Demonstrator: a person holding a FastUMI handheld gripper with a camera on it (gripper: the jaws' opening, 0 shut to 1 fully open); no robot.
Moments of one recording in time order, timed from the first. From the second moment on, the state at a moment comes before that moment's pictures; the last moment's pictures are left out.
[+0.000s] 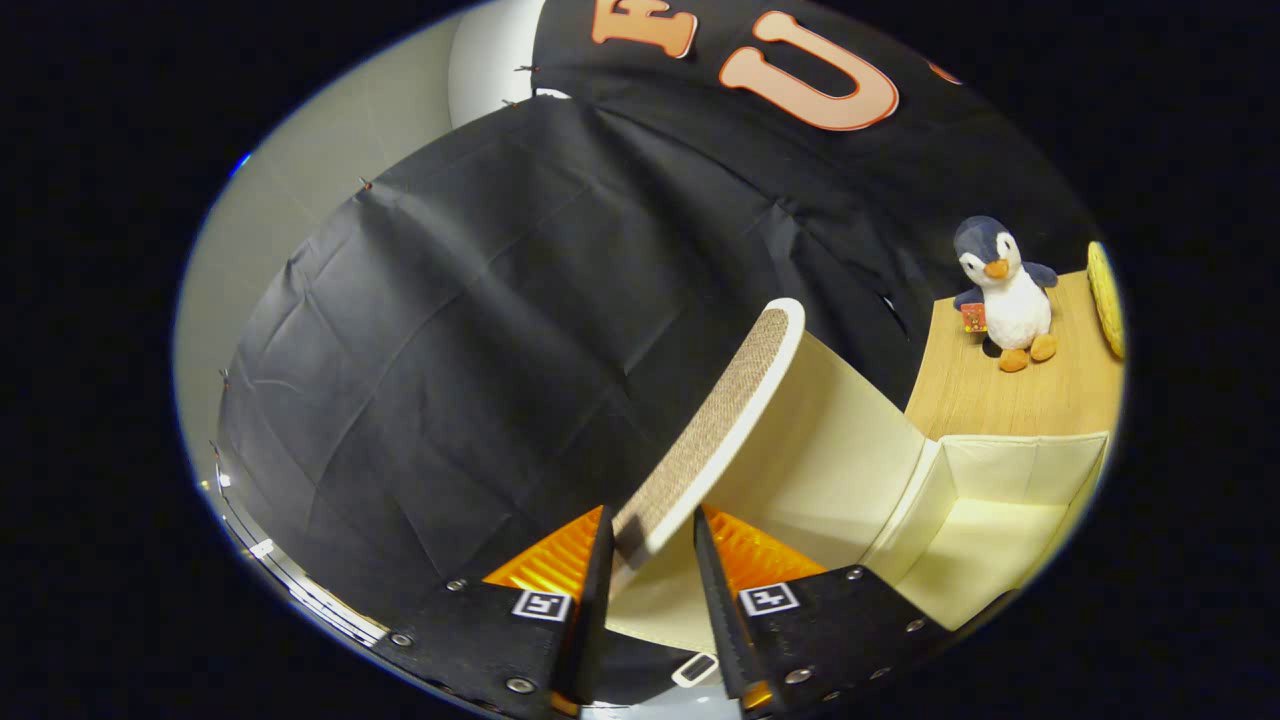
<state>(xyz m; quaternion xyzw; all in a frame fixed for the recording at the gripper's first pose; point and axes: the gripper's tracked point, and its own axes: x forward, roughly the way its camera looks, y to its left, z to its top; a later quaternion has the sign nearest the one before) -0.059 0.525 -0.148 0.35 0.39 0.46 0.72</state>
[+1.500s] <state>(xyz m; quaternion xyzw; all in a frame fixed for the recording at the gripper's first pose) -0.094 0.218 -0.330 0.15 0.51 0.21 0.82</state>
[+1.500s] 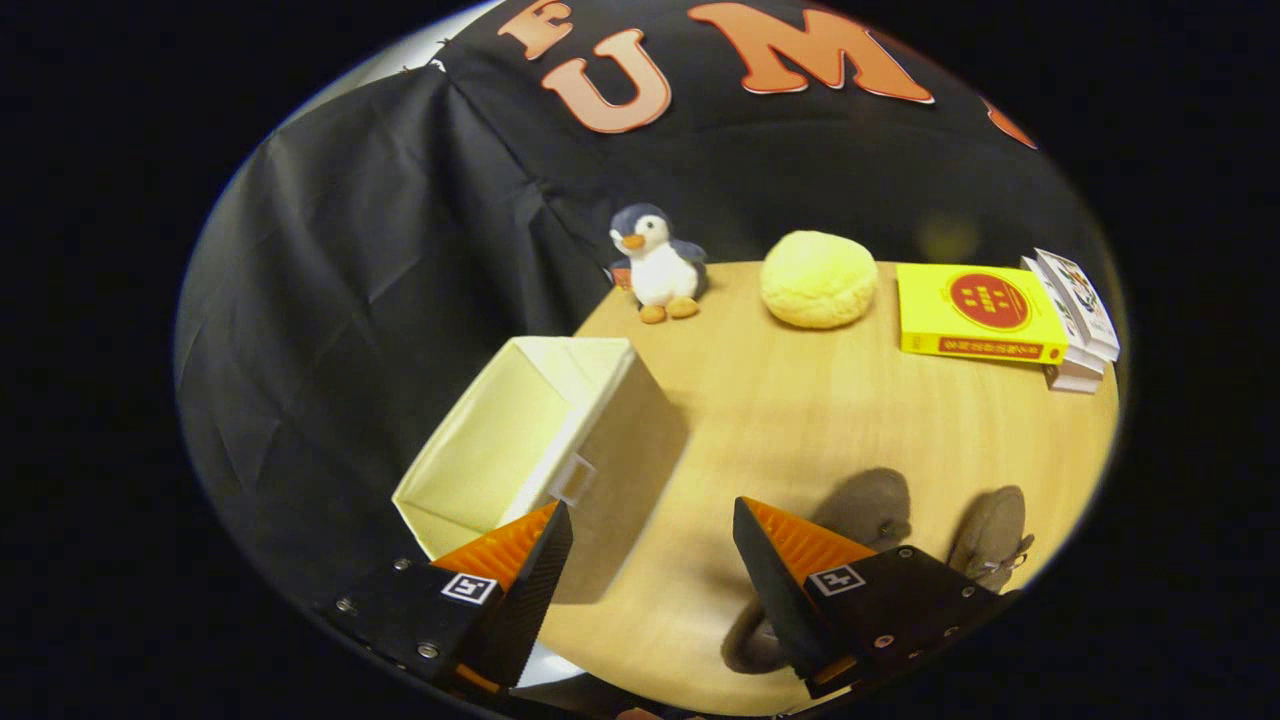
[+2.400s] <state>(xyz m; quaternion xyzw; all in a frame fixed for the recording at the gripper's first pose) -0.142 0.113 -0.451 0.05 0.61 0.08 0.79</state>
